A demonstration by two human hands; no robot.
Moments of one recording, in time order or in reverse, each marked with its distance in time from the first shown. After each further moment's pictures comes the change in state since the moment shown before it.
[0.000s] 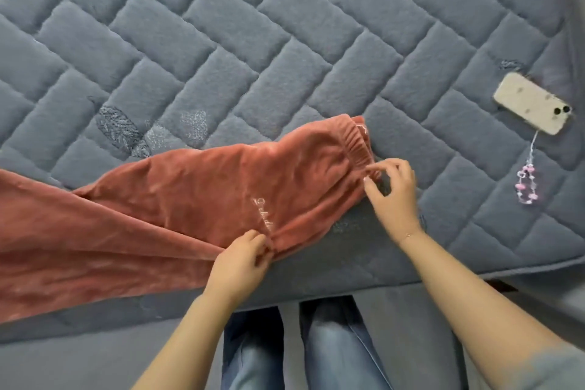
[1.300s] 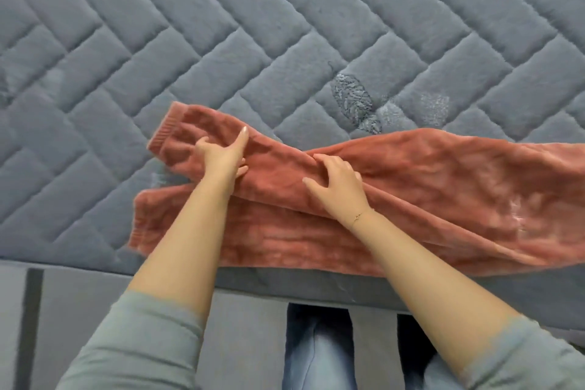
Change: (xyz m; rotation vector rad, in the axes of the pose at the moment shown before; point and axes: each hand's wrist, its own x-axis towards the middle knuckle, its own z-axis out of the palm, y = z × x) left_hand -0.008 -0.368 -0.213 -1.248 0.645 -0.758; right_hand -0.113 -0.317 0.363 -0.168 -0.563 -0.174
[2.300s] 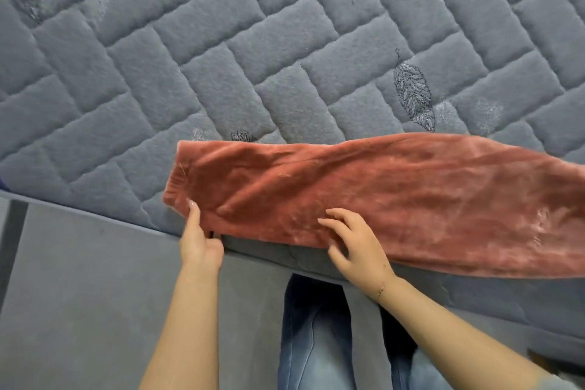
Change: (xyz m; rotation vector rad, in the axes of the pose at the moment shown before) left_hand -0.025 -0.146 -0.157 -0.875 0.141 -0.362; right_hand -0.111 0.002 0.077 -0.131 -0.131 -0.324
